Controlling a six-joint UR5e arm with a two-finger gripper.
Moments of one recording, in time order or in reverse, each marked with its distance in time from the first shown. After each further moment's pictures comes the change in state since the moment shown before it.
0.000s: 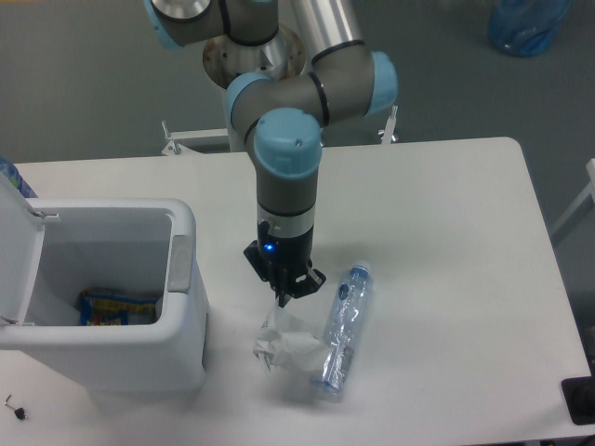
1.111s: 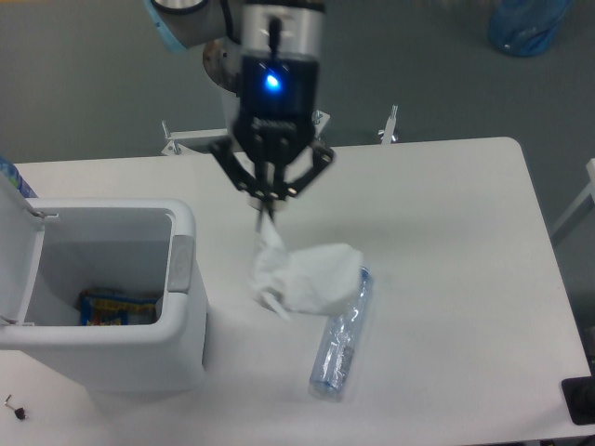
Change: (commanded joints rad) arm -0.086 0.328 0.017 -0.014 -0.175 -0.434
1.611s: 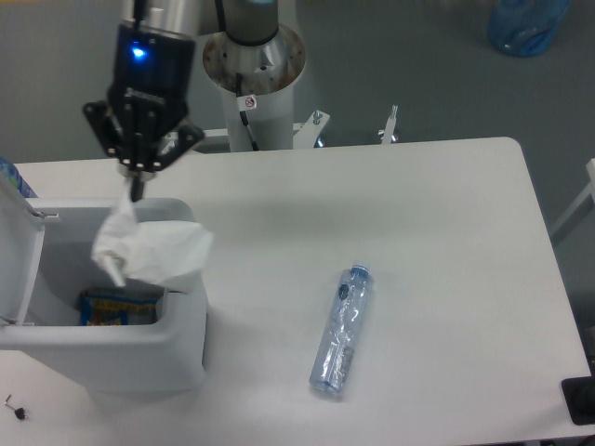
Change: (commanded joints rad) arm -0.147 0.003 -0.042 0.000 -0.002 -0.038
